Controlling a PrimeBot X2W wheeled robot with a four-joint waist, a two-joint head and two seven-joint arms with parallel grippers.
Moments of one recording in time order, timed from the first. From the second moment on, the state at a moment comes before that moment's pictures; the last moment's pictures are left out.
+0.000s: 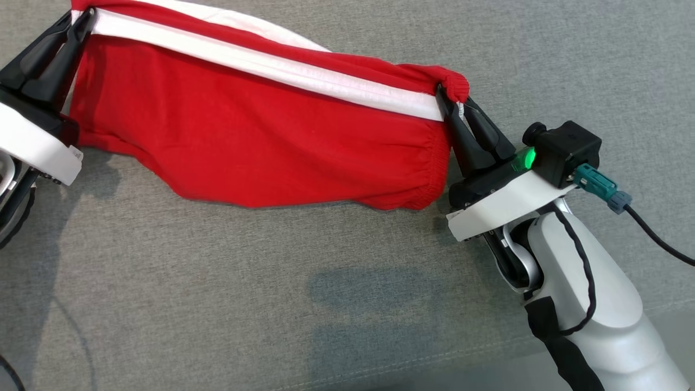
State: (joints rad) left arm -0.92 0.74 -0.72 0.38 -0.73 -0.14 -0.26; right arm -0.65 -0.05 0.40 0.37 0.33 0.13 -0.25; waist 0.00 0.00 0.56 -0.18
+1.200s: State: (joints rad) left arm -0.73 0.59 -0.59 0.44 -0.67 -0.14 -0.26; right arm -0.51 -0.06 0.31 0.32 0.30 0.13 -0.25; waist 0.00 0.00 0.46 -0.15
